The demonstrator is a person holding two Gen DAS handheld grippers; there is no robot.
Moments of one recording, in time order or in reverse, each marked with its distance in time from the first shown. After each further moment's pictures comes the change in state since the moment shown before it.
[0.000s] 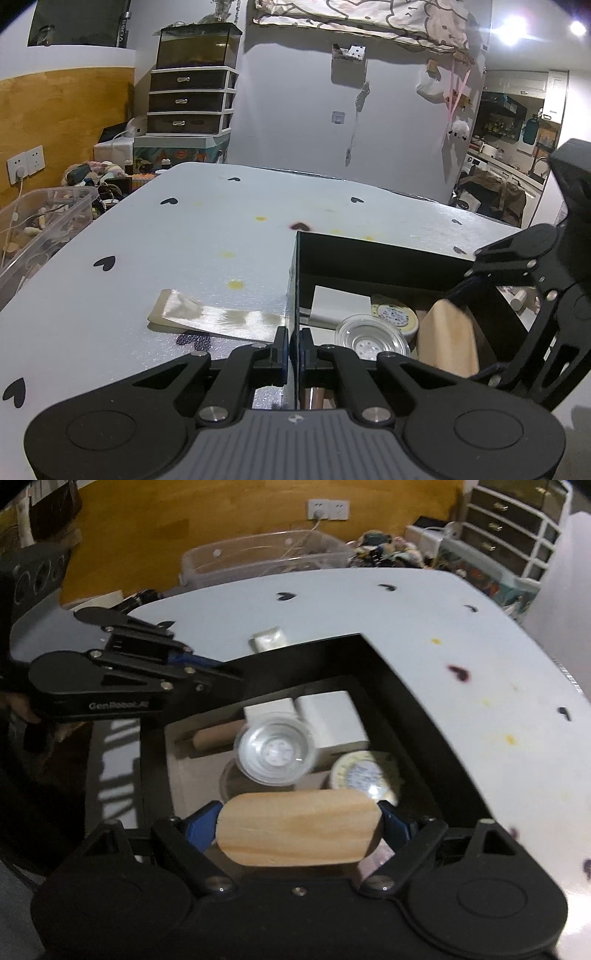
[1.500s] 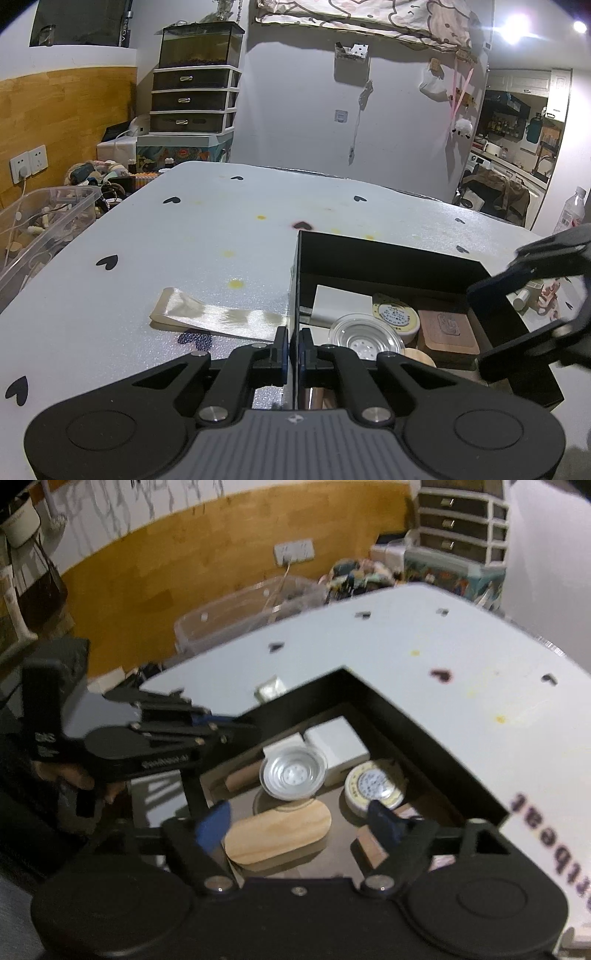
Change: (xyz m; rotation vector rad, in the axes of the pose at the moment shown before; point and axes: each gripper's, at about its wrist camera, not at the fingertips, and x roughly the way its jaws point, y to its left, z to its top) left arm 0.001 0.000 0.001 0.000 0.006 0.014; right arm -0.048 -0.004 -0.019 0.221 -0.184 0.032
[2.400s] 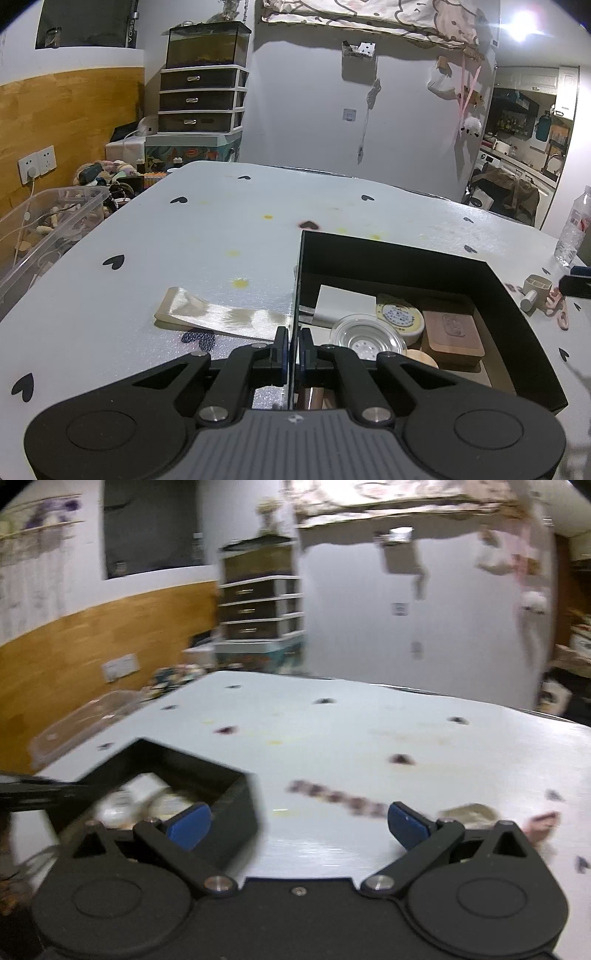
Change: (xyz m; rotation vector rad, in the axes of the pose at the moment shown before) left arm -0.001 -0.009 0.002 -0.002 0.005 0.039; right arm -0.088 -0.055 -0.099 0.312 -0.352 -0.551
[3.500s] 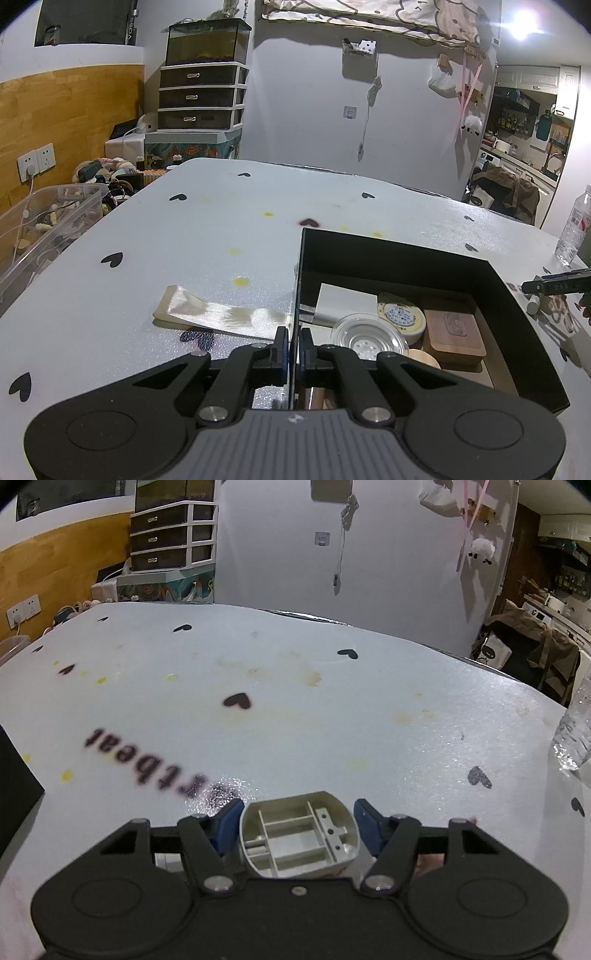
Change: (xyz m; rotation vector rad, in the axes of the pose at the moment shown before) left arm 0.002 0.000 0.000 0.002 0.004 0.000; right arm 0.093 -0.114 -0.005 -0.035 0.221 -0.215
